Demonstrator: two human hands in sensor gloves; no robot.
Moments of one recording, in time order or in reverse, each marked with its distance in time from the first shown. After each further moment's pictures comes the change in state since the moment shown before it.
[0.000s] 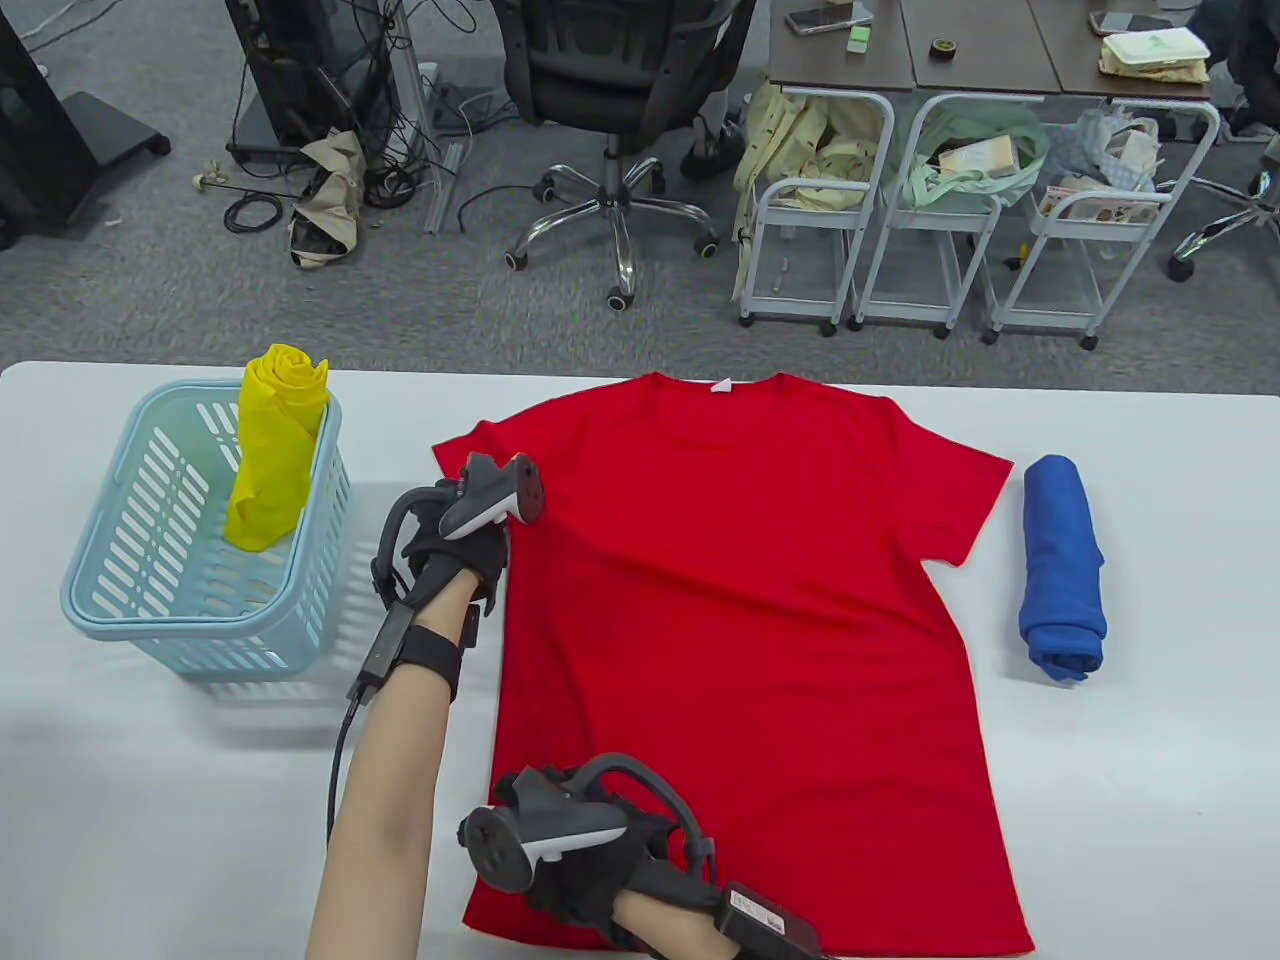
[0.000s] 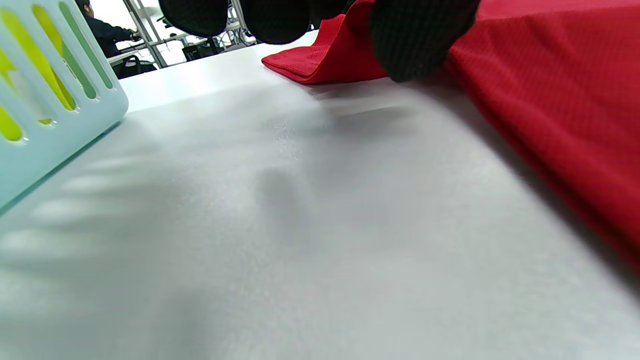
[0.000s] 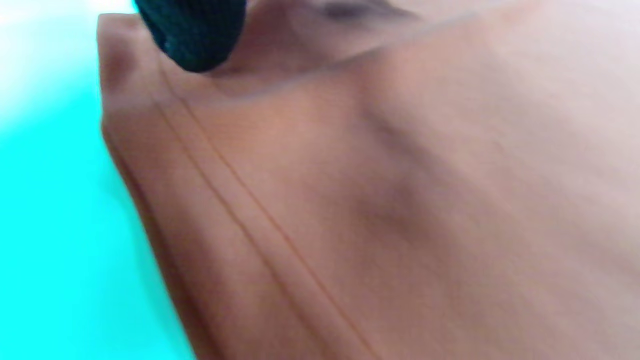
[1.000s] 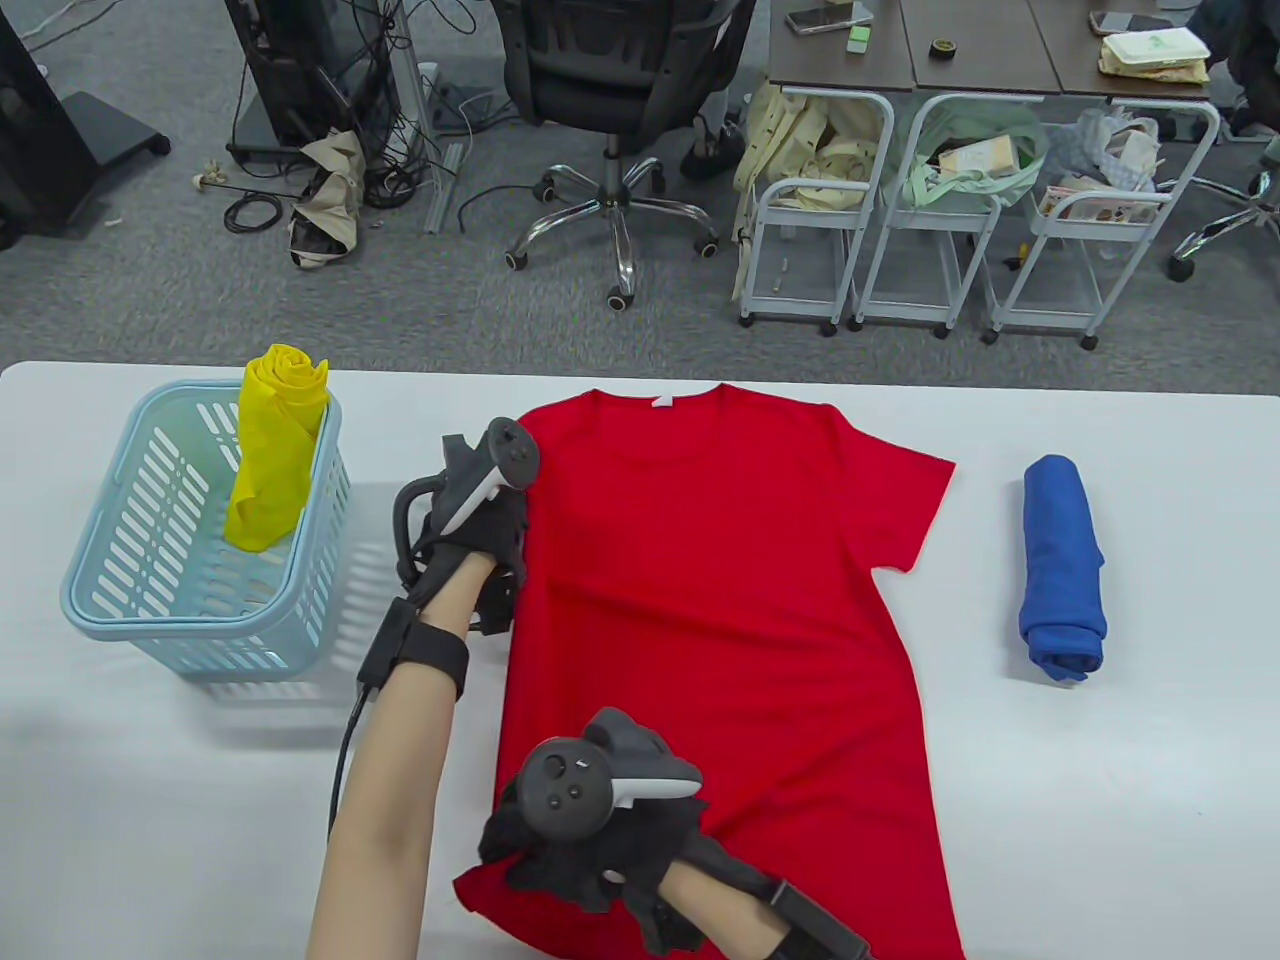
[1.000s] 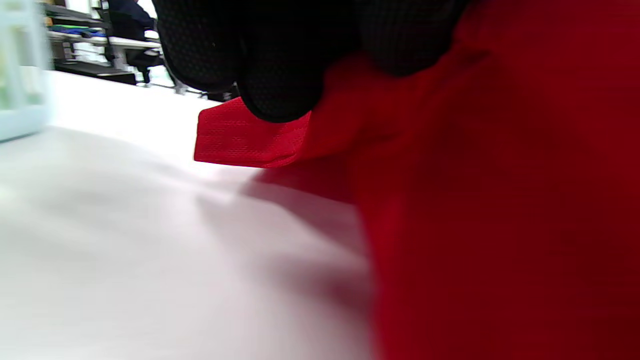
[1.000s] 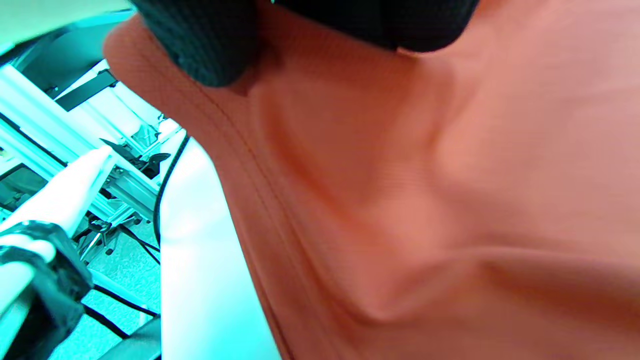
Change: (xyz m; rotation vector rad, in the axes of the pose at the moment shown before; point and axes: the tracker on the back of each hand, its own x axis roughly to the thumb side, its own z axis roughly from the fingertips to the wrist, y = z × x) left_hand 0.028 0.051 0.027 0.224 -0.041 0.380; right_hand -0.059 -0.035 0.063 -0.242 -0.231 -0.442
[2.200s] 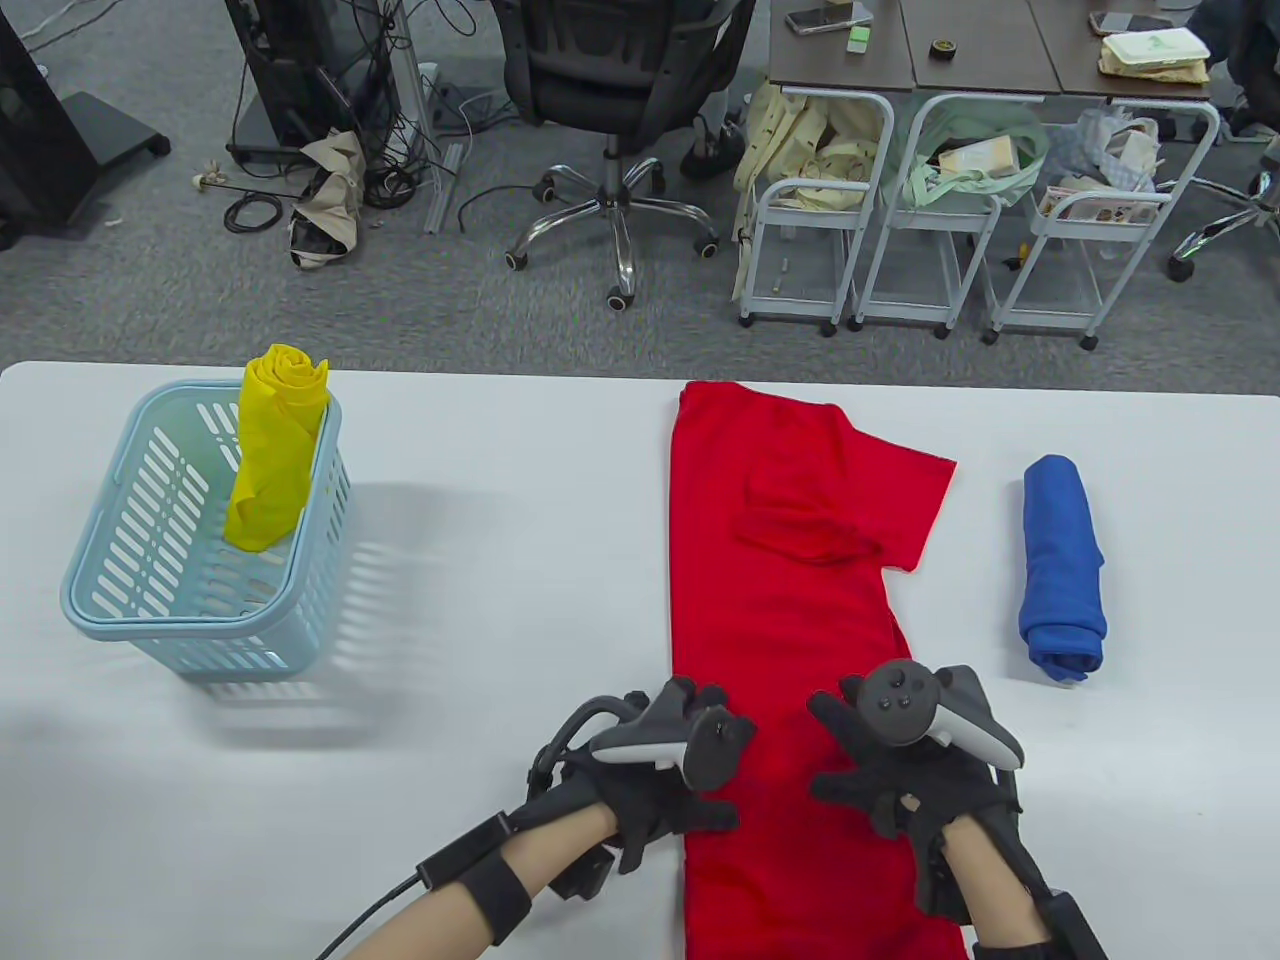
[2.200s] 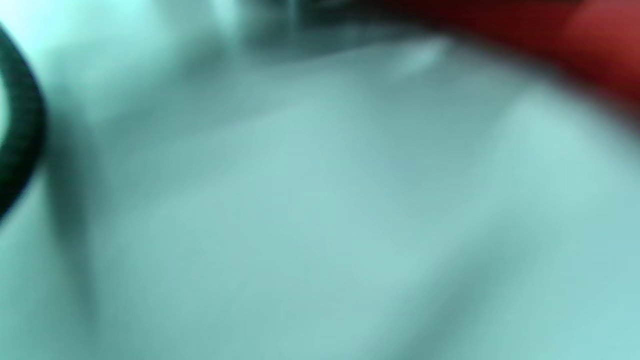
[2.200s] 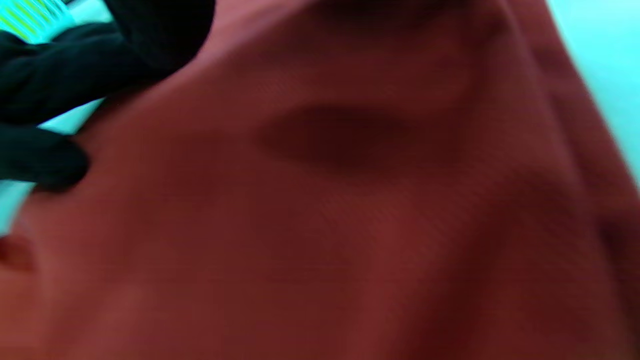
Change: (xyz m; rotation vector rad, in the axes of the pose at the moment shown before) left_hand 0.087 -0.148 0.213 -0.477 -0.657 -0.501; right_hand -0.188 0.007 0.155 0.015 0.718 -0.144
